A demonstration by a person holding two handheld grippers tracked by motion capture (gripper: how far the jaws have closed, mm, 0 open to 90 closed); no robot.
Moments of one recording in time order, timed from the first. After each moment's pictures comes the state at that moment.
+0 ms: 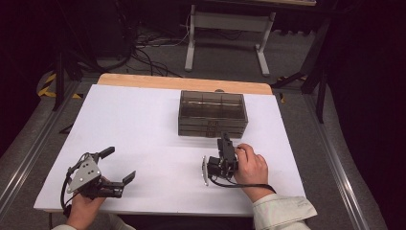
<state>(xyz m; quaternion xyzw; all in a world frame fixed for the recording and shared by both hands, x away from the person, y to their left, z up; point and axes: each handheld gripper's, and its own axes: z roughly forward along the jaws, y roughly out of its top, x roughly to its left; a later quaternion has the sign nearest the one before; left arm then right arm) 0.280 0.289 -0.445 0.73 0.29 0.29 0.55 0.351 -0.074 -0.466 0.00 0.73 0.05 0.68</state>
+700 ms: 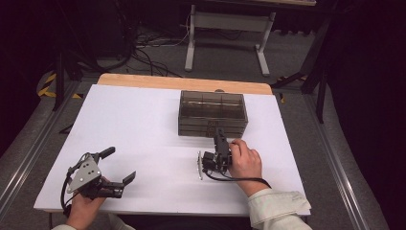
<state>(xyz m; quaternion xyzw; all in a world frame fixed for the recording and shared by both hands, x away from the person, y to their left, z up) 0.280 0.289 -0.445 0.73 0.29 0.28 0.55 0.371 -0.061 -0.473 -0.01 0.72 0.04 0.69</state>
